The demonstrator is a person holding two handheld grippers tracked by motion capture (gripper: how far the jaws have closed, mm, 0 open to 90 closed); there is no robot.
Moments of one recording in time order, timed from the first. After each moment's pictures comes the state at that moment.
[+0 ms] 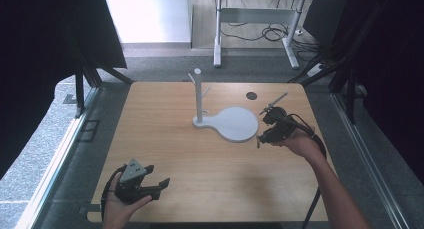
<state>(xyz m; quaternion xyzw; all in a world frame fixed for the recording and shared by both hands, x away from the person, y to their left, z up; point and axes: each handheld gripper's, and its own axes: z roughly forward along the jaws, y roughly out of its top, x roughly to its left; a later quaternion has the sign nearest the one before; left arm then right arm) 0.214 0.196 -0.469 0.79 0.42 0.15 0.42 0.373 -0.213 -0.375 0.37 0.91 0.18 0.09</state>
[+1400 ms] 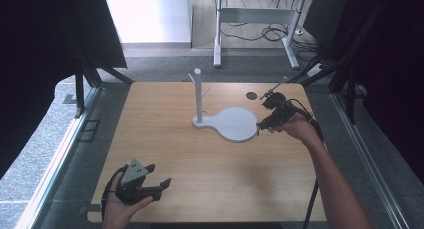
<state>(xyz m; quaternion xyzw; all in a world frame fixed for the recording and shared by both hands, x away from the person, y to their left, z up) 0.210 0.191 -0.460 0.80 0.40 0.16 0.42 0.415 -0.216 -0.364 0.39 0.90 0.19 0.08</state>
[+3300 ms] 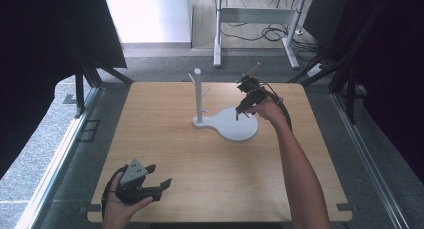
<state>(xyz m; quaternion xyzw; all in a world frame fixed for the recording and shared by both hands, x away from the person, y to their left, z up) 0.210 0.190 -0.461 0.80 0.40 0.15 0.42 0.486 -0.156 -0.382 0.41 0.89 0.20 0.07</state>
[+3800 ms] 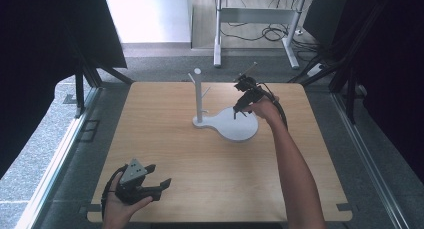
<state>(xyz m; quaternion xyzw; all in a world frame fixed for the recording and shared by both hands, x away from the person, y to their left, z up) 0.211 0.192 -0.462 0.80 0.40 0.15 0.42 0.497 -0.147 -0.389 0.42 0.88 0.20 0.07</state>
